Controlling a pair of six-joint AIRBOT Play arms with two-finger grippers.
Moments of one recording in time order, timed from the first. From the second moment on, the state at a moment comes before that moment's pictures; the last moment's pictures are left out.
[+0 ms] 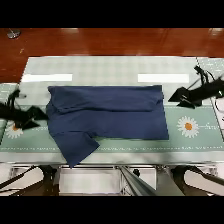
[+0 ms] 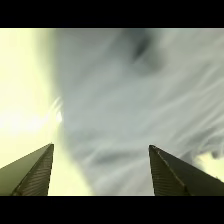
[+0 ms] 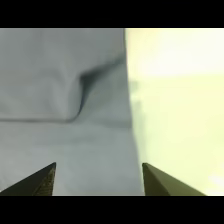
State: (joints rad) left arm 0.55 -1.22 0.76 1.11 -1.37 -1.28; right arm -0.29 -1.28 1.01 -1.06 1.30 1.38
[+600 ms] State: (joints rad) left arm 0.54 -1.10 0.39 0.92 -1.31 -1.24; right arm -0.20 -0.96 0.59 -0.83 1.12 1.31
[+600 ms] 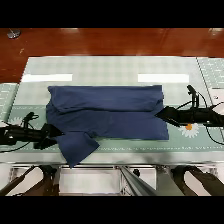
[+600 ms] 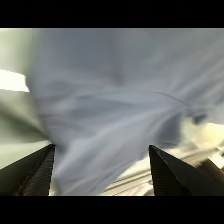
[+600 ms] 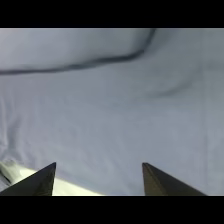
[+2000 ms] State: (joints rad) left arm 0.34 -1.06 0.45 0.83 -1.30 -1.12; right arm -0.23 -1.13 0.52 -0.92 1.13 1.40
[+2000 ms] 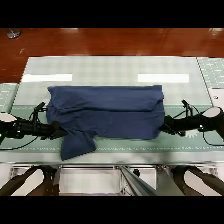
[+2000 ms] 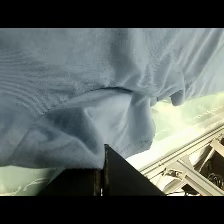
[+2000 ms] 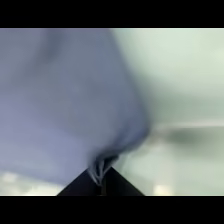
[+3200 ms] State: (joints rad) left arm 0.22 -1.60 1.23 0.82 -1.10 -1.39; right arm -0.21 -1.61 1.20 -0.70 1.07 1.35
